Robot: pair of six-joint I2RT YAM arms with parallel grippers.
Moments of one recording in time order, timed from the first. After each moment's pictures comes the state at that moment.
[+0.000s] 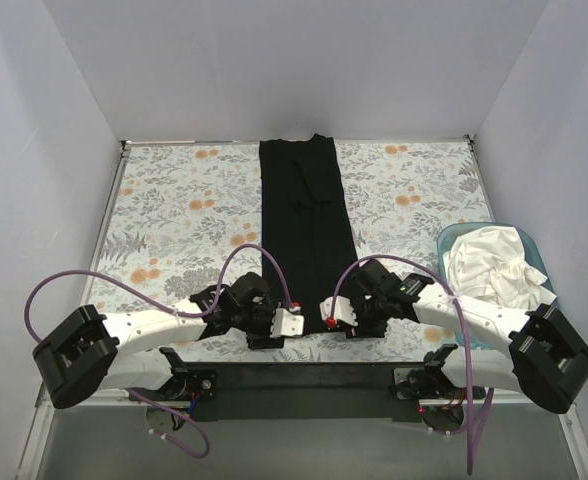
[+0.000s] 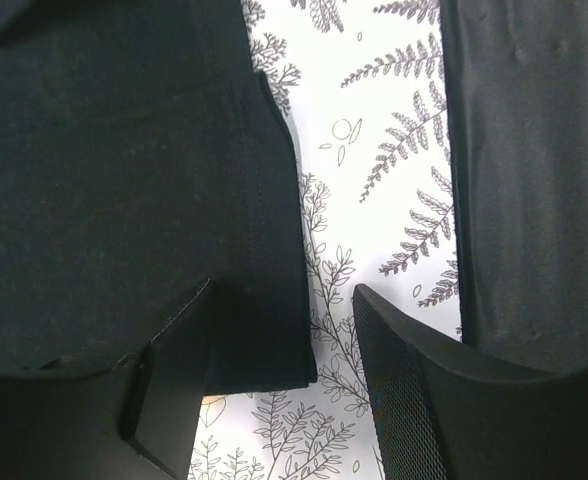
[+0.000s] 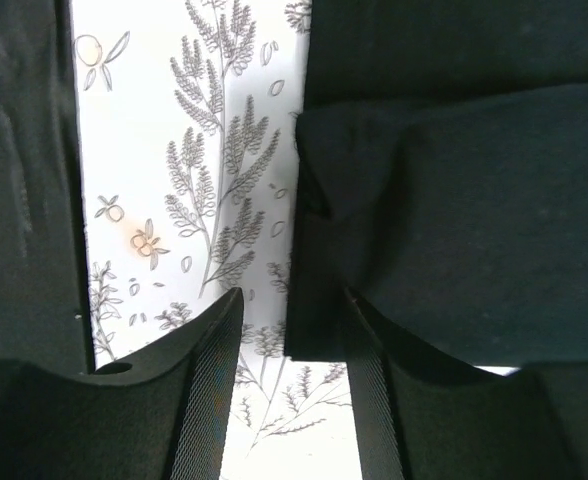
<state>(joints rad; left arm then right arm) -0.94 1.19 0.45 -0.16 0.42 0.66 0.82 1.19 0.56 -0.60 -0.37 -0.87</state>
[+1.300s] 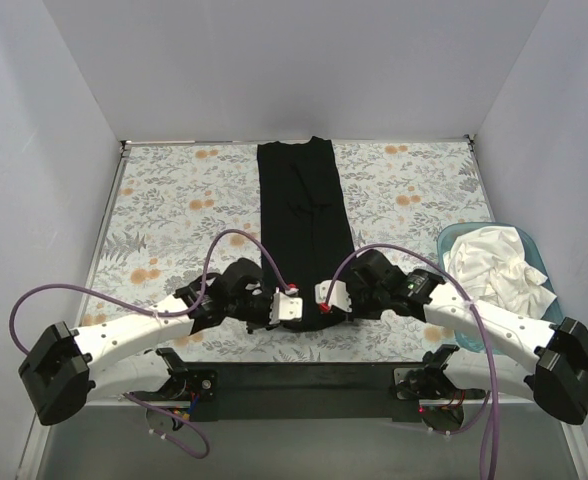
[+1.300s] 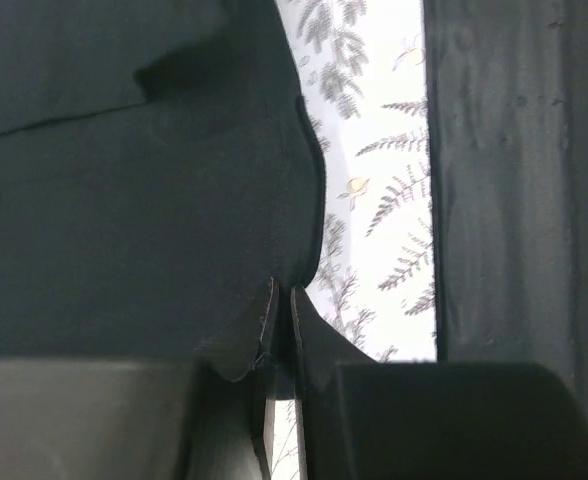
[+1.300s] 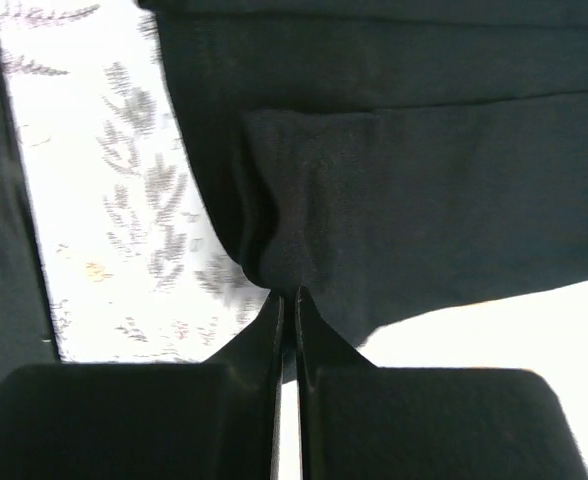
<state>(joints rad) -0.92 1.08 0.57 -0.30 0.45 0.58 0.88 1.08 0.65 -0.60 -0.24 -0.74</state>
